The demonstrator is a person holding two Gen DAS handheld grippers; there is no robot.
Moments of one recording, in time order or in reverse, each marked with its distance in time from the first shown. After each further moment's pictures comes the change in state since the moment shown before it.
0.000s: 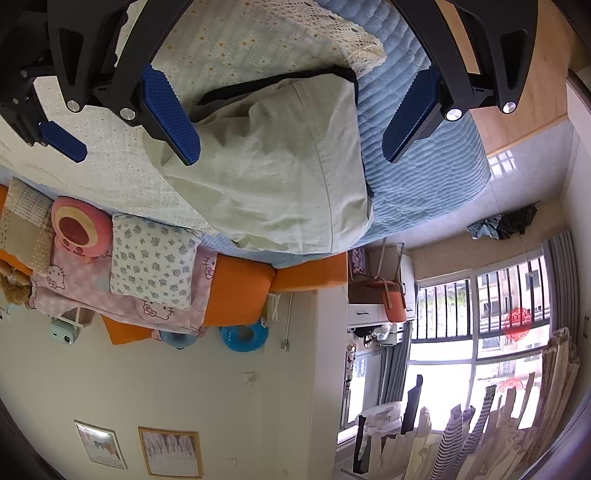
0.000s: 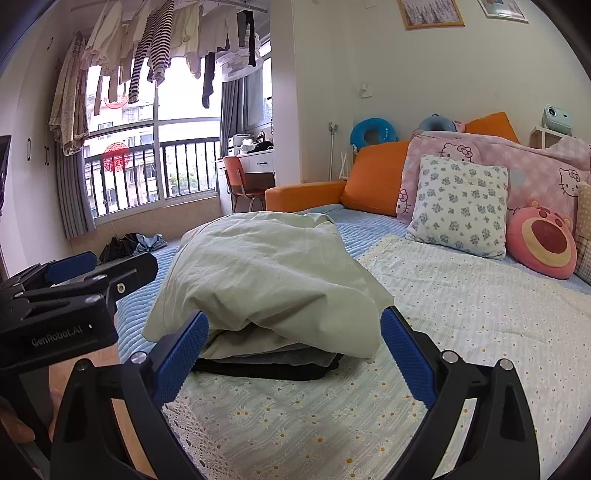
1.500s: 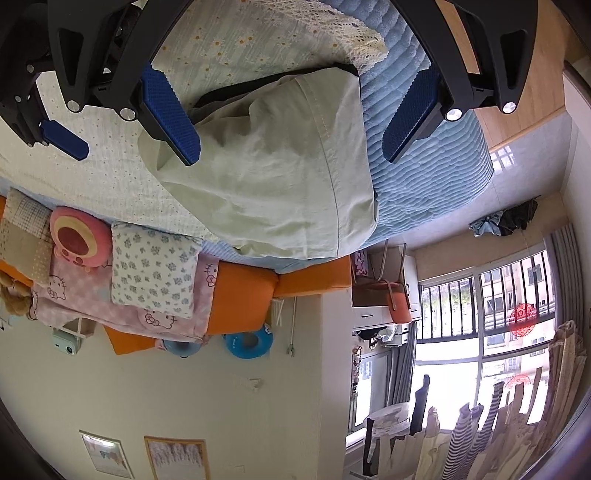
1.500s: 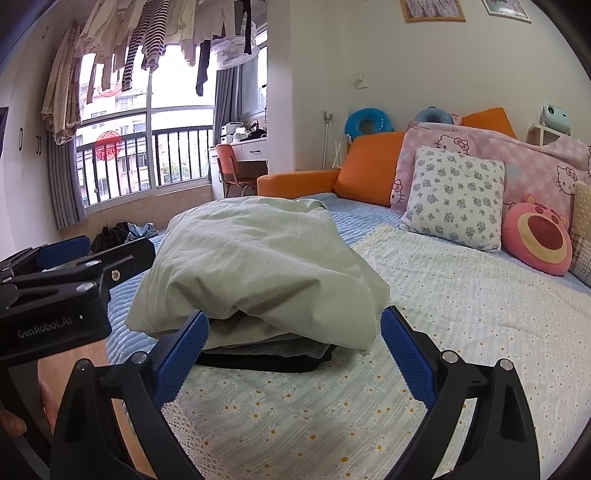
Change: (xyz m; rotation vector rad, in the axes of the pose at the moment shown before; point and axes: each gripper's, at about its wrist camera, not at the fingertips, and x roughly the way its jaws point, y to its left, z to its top) left arm 0.016 -0.003 0.003 0.032 0.013 0.003; right arm 0.019 0.000 -0.005 -0.006 0.039 -0.043
